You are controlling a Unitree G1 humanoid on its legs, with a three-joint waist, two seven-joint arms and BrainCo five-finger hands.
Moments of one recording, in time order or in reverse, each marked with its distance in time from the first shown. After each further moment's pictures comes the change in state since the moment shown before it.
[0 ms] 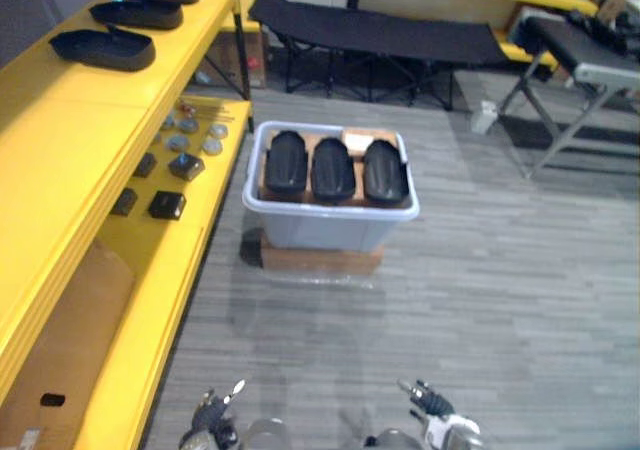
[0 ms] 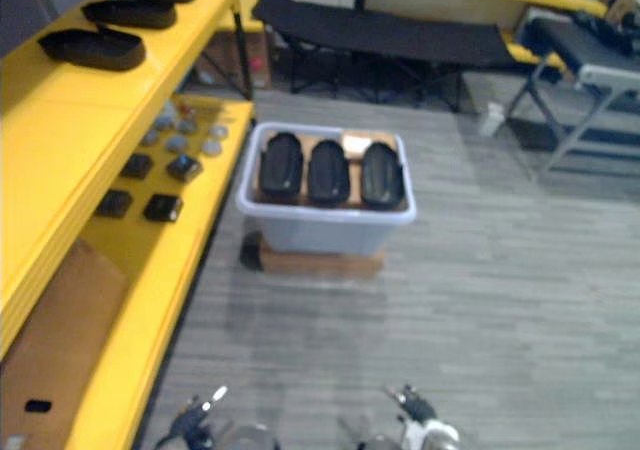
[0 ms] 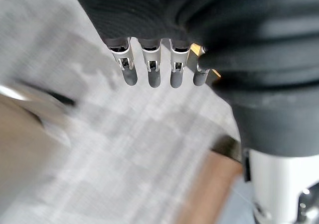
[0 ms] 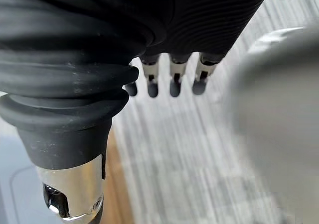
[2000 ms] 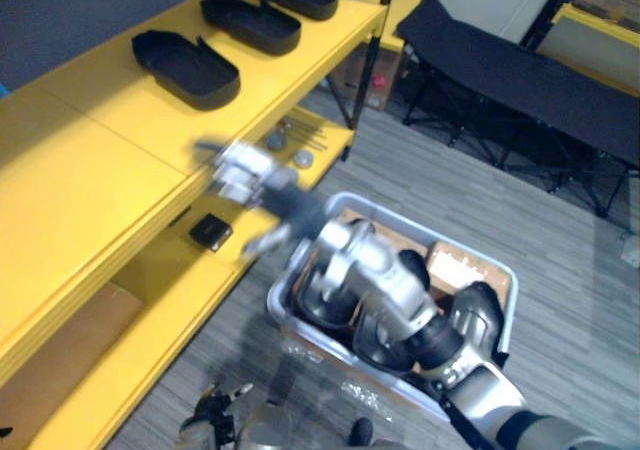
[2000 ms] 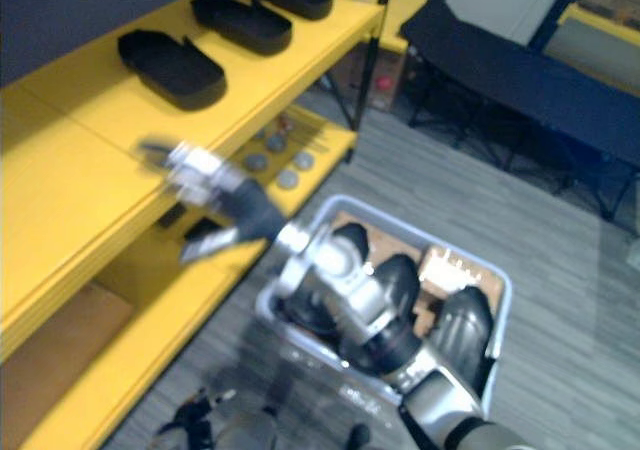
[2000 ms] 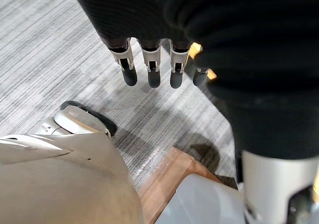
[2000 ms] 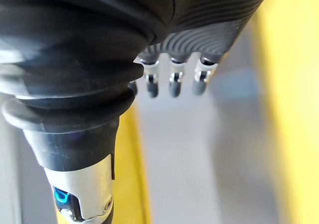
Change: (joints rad) left arm 0.045 0.103 -0.155 0.118 0.048 0.019 -0.031; right arm -0.642 -0.080 0.595 -0.969 0.353 -0.261 0.044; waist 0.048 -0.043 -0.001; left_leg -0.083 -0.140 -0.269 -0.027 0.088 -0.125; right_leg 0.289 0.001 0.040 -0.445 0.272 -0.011
